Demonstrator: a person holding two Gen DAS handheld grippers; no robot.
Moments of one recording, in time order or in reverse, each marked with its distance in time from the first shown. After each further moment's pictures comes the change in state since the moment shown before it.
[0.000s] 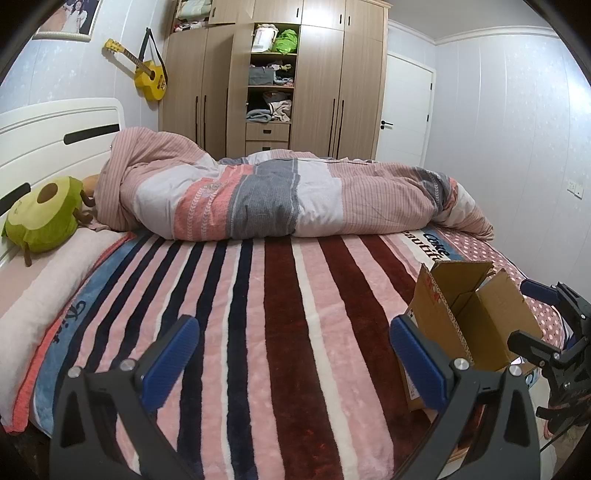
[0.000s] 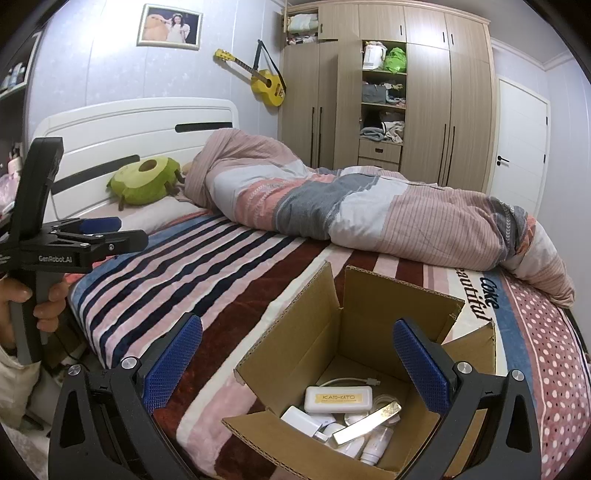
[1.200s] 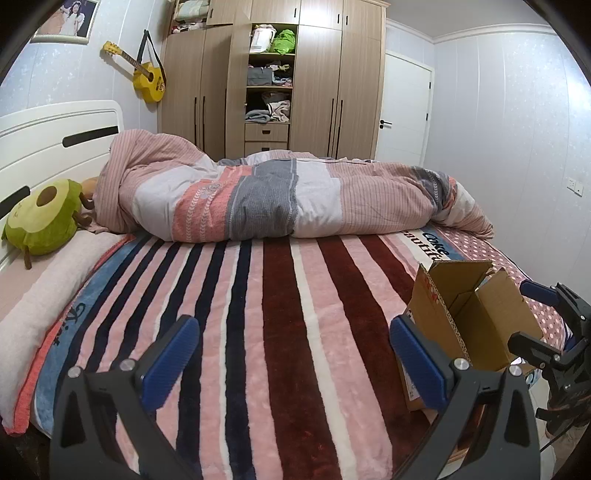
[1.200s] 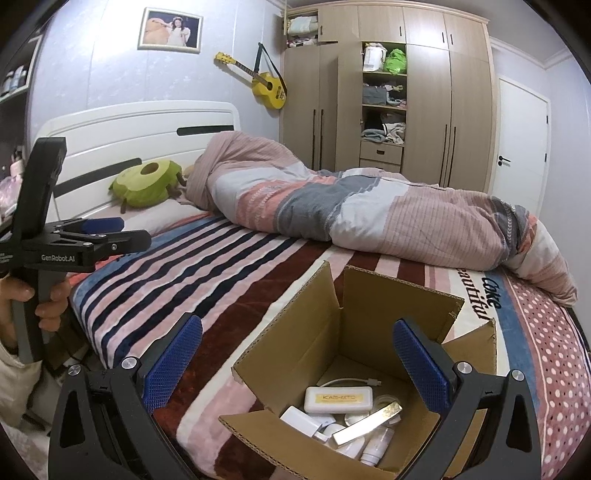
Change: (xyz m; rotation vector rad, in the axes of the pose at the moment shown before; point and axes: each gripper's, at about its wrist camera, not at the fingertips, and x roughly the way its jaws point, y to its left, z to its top) left arm -0.002 -0.004 0.001 0.007 -0.001 -0.002; right arm -0.001 0.001 -0.001 0.003 -0.004 0.000
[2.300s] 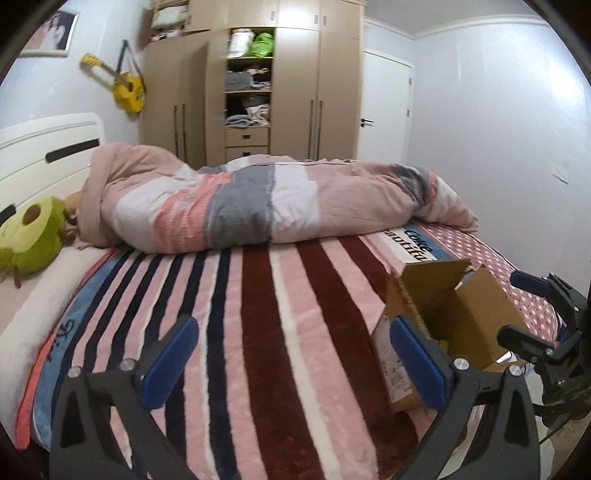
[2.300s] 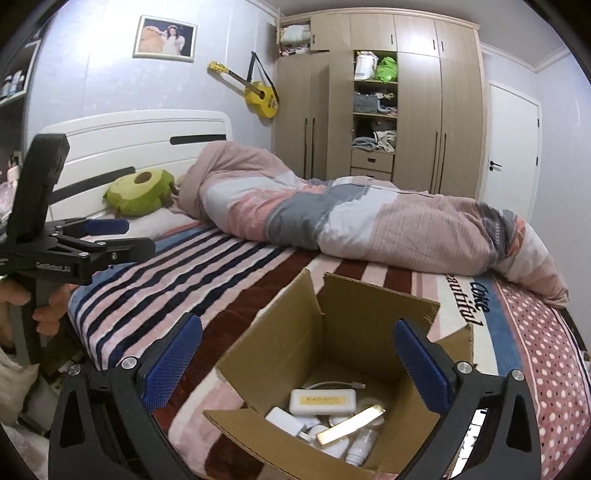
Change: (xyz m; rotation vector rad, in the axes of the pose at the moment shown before) left arm 0.001 -0.021 0.009 0.044 -0.006 -0.040; right arm -0.016 -0.010 0.004 0.007 -0.034 -0.028
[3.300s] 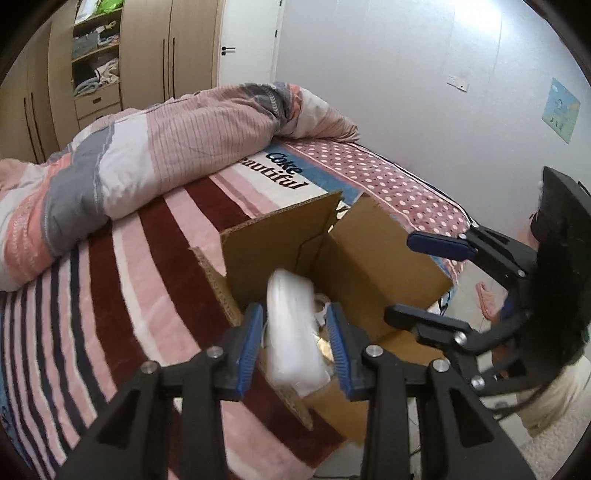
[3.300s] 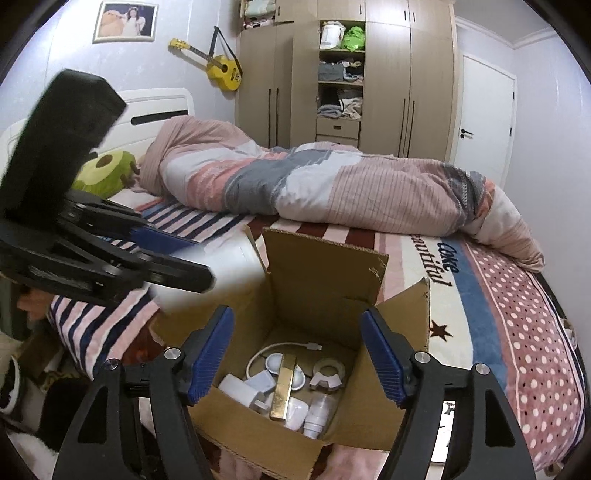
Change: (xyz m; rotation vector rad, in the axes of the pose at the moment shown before) left arm 0.101 -0.134 0.026 0.293 0.326 -0.473; right arm 0.005 -0.043 -0.021 0.068 0.135 -0.117
